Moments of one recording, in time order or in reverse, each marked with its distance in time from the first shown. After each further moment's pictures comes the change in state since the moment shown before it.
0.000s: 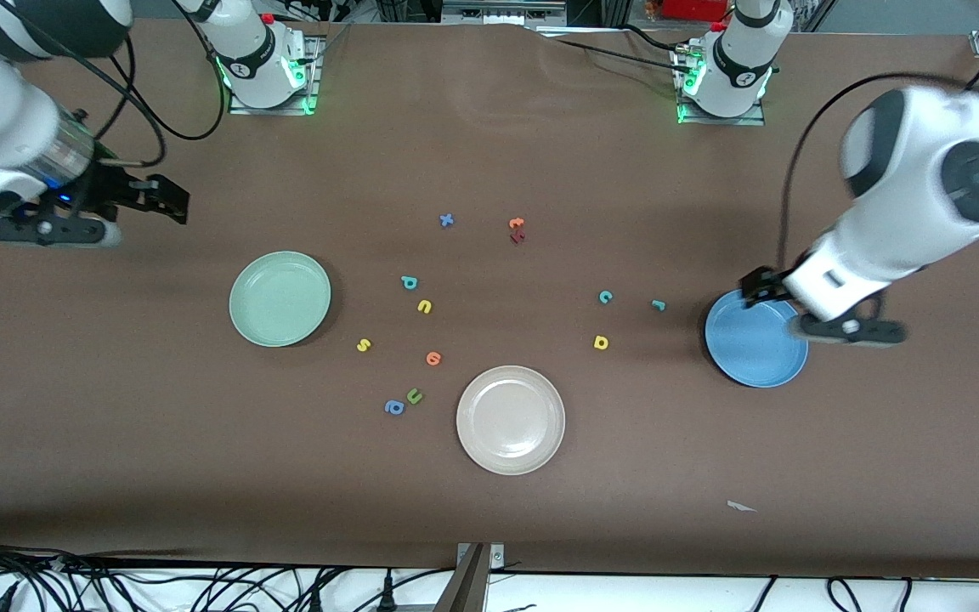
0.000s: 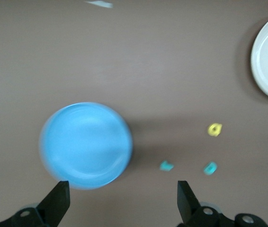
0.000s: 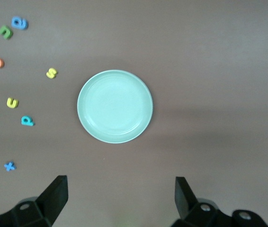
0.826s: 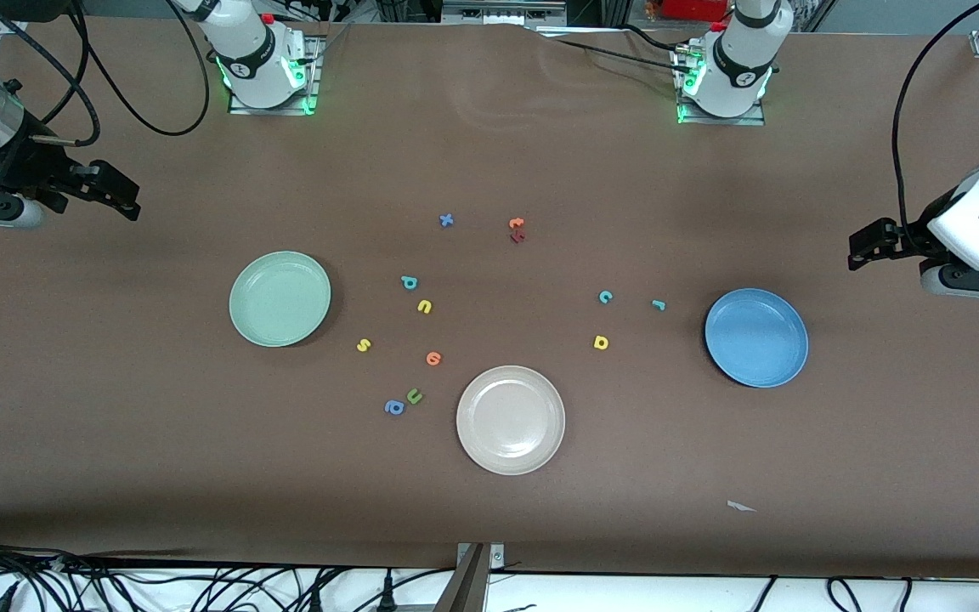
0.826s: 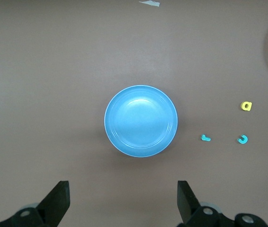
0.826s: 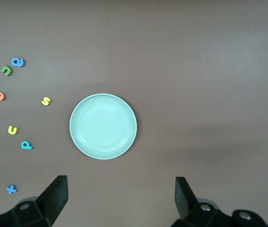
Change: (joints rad) left arm 0.047 -0.203 0.192 0.038 0.000 -0.251 0.276; right arm -0.091 -0.096 -0.013 0.012 -0.002 0.028 0.001
